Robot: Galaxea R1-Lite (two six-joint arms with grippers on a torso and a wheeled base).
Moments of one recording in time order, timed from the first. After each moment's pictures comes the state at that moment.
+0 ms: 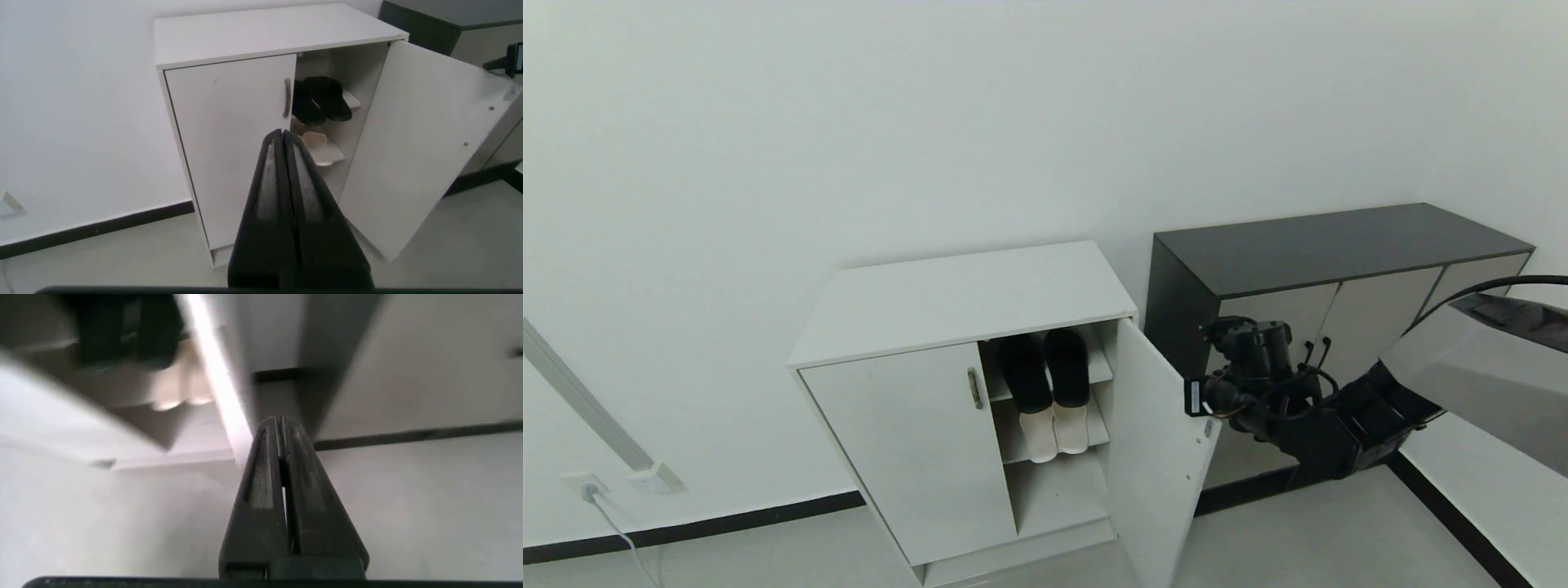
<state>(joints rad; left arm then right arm) 0.00 0.00 0.00 0.00 -0.02 0.01 0.46 2.22 -1.07 -0.70 -0.21 0.19</state>
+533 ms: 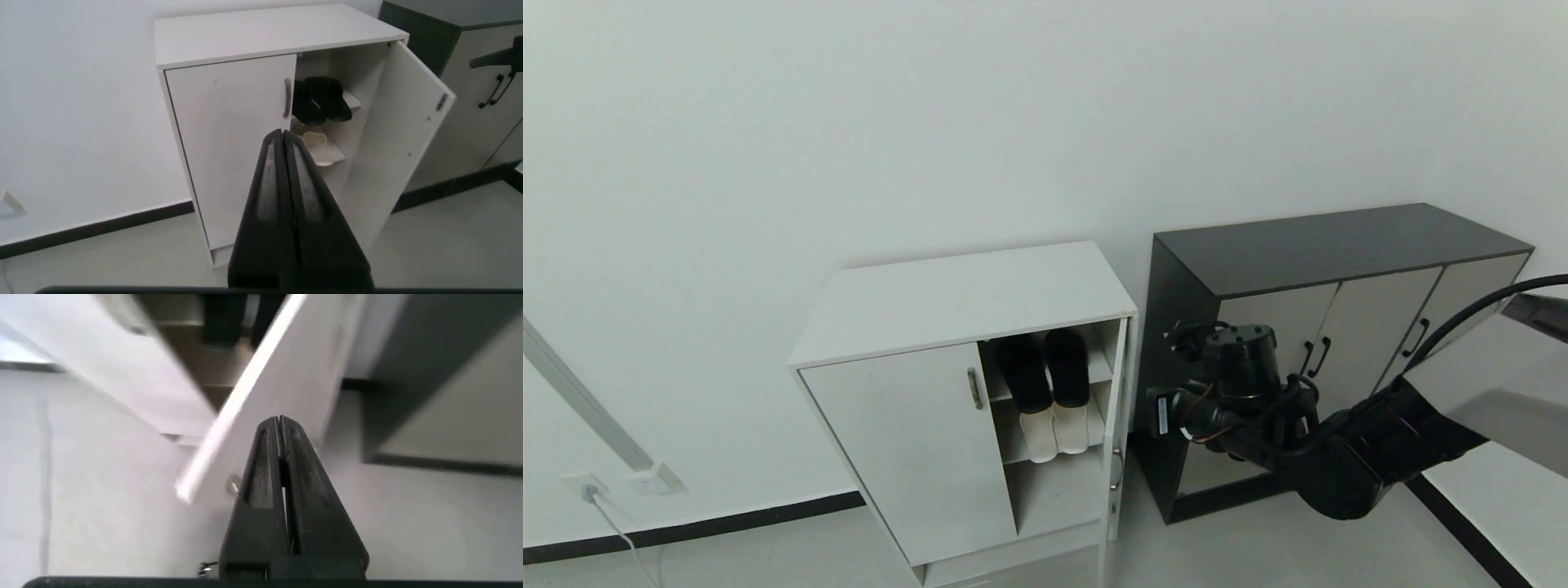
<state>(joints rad) 0.00 0.00 0.00 0.00 -0.02 0.01 0.61 2.10 -0.97 -0.74 -0.12 0.19</state>
